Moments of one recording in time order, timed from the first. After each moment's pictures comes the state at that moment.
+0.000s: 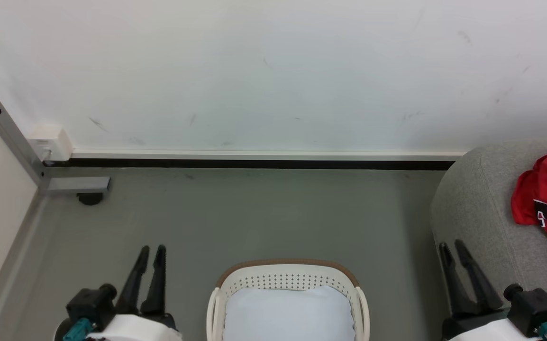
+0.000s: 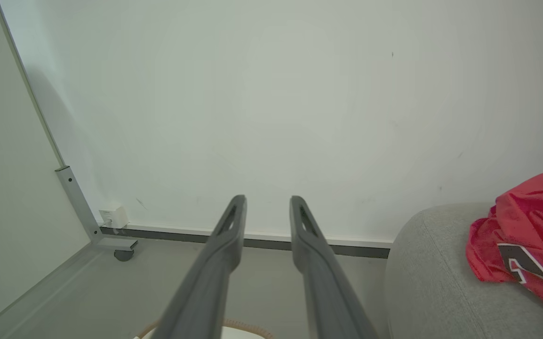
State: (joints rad) left arm -0.13 0.07 -0.06 0.25 -0.24 -0.09 -0.26; right arm -0.12 -0.10 0.15 0.22 0.32 0.13 -0.26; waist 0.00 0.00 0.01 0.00
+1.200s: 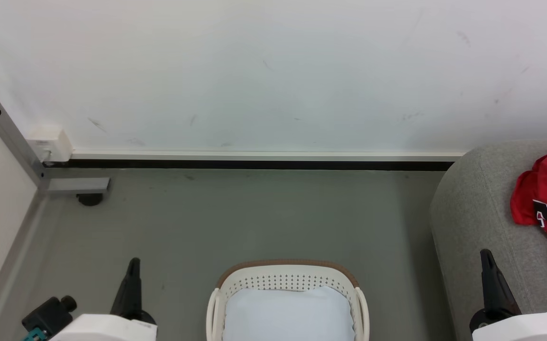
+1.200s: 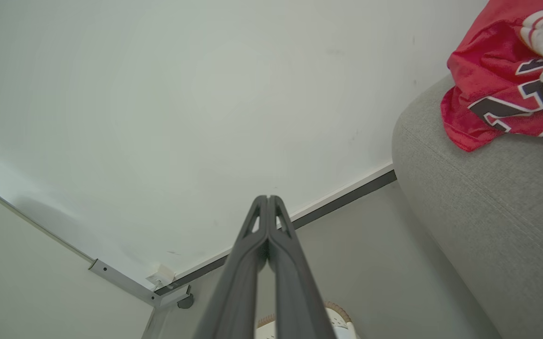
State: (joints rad) left arm -0.10 0.06 0.00 0.27 -0.77 -0.10 -0.11; right arm -0.09 -0.09 0.07 0.25 0.83 0.13 -0.12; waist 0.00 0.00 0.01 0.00
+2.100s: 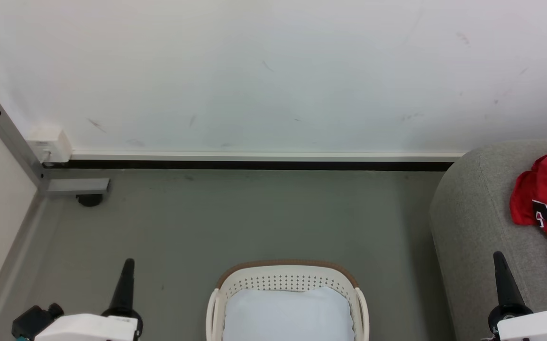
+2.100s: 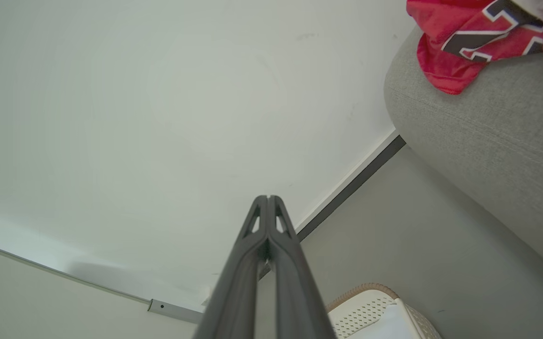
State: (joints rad) left arm -0.10 0.06 0.05 0.26 -1.10 -0.11 -0.03; right arm -0.09 -0.08 0.00 0.25 1.14 0.13 -0.04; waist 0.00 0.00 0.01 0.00
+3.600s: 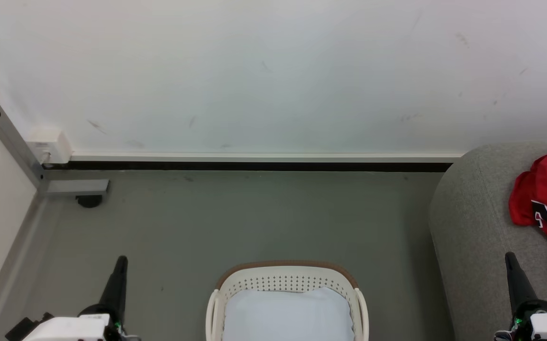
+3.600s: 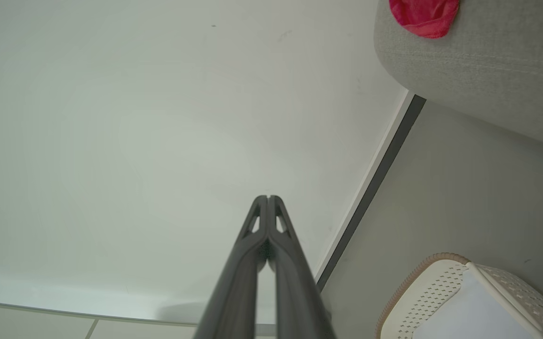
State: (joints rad) left arm -0.10 0.05 0.10 0.25 -1.47 -0.12 0.08; right arm -0.10 -0.06 -0.07 0.25 1.50 0.13 0.07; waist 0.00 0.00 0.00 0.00
